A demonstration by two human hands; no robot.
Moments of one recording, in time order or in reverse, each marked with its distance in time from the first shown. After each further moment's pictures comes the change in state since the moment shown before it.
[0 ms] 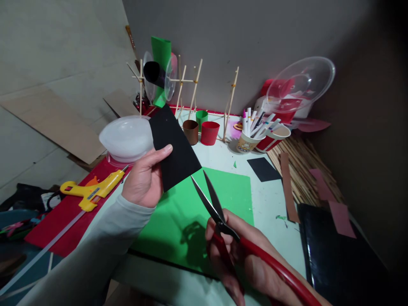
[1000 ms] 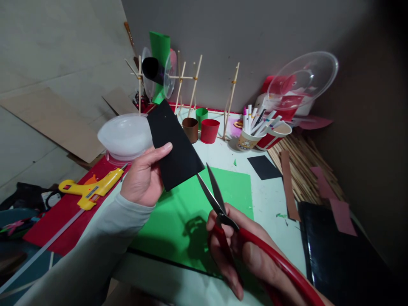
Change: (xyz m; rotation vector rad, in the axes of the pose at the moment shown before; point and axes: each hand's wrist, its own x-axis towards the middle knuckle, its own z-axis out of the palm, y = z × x) left_hand 0.000 -0.001 0.000 0.030 -0.041 0.001; right_hand 0.010 -0.014 0.010 -0.028 0.095 0.045
